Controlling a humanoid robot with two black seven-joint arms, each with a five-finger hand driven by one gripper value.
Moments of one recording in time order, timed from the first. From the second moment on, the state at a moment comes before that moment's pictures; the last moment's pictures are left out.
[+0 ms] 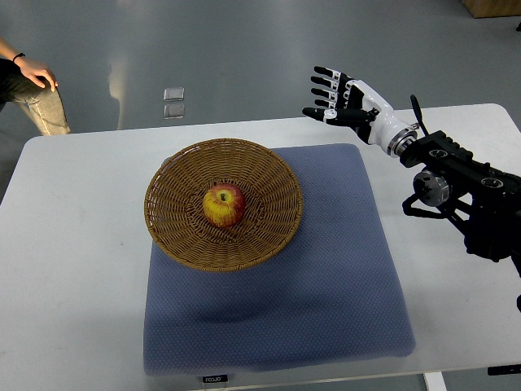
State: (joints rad) left arm -0.01 0.00 -0.11 -0.12 0.07 -0.04 -0.02; right arm 0.84 -0.21 0.56 0.69 -0.40 0.17 0.36
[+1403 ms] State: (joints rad) left arm -0.01 0.00 -0.11 -0.13 0.07 -0.04 -0.02; right arm 0.78 -0.17 0.59 0.50 0.05 0.24 0.44
